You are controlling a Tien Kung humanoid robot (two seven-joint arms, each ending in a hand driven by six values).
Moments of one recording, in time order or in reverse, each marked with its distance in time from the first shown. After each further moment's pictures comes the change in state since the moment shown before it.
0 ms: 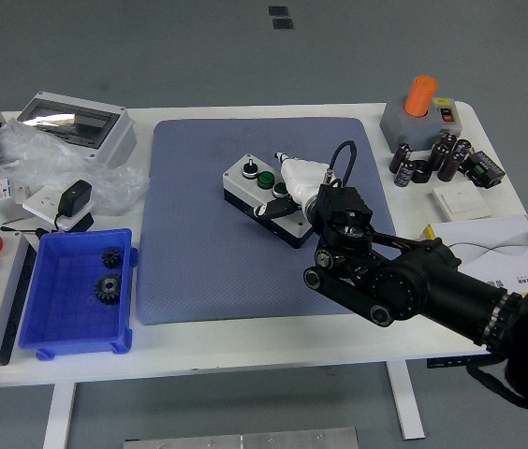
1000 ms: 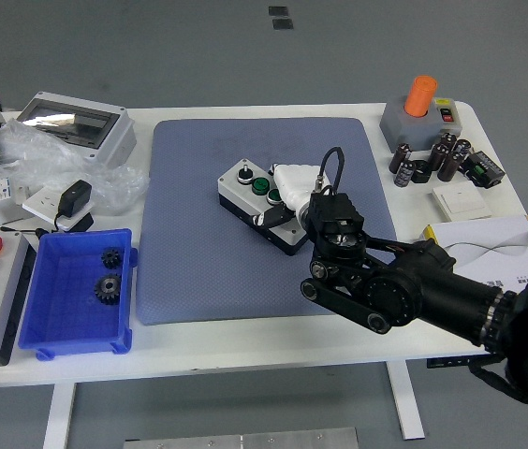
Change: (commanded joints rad) left arm -0.004 0.003 -0.007 0.000 0.011 -0.004 -0.012; right arm 0.011 0.001 -0.091 0.008 0.000 0.014 0.000
